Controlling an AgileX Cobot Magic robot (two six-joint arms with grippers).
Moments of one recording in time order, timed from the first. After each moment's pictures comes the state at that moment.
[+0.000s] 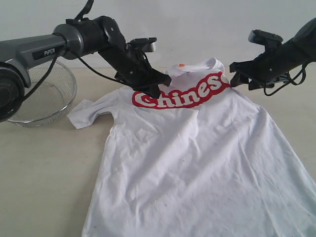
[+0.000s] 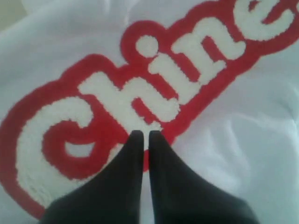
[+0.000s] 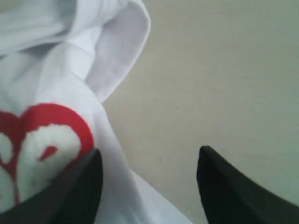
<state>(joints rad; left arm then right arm) -0.37 2.53 -2.20 -0.46 0.91 0.34 -0.18 2.31 -1.73 0.68 0.62 -0.56</state>
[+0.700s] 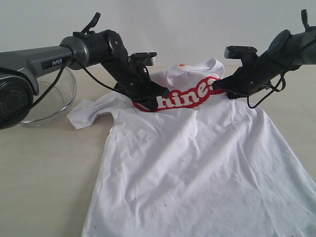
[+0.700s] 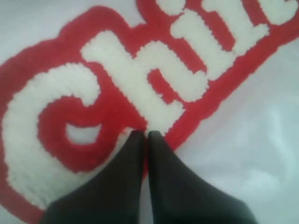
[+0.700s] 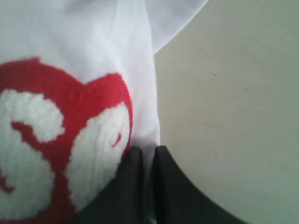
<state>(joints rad) -0.38 2.58 -2.20 -0.42 0.93 0.32 -0.08 2.36 -1.73 0.55 0.60 -0.58</state>
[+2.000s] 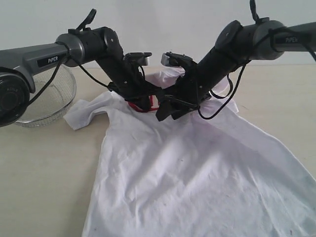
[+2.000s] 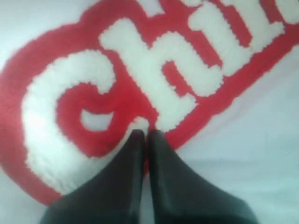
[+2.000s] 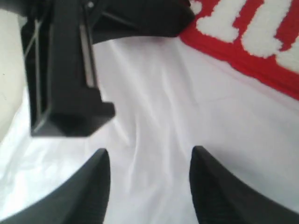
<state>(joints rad) -0.35 2.58 -2.22 -0.36 0.99 0.27 0.18 2.28 -1.73 0.72 0.94 -0.66</state>
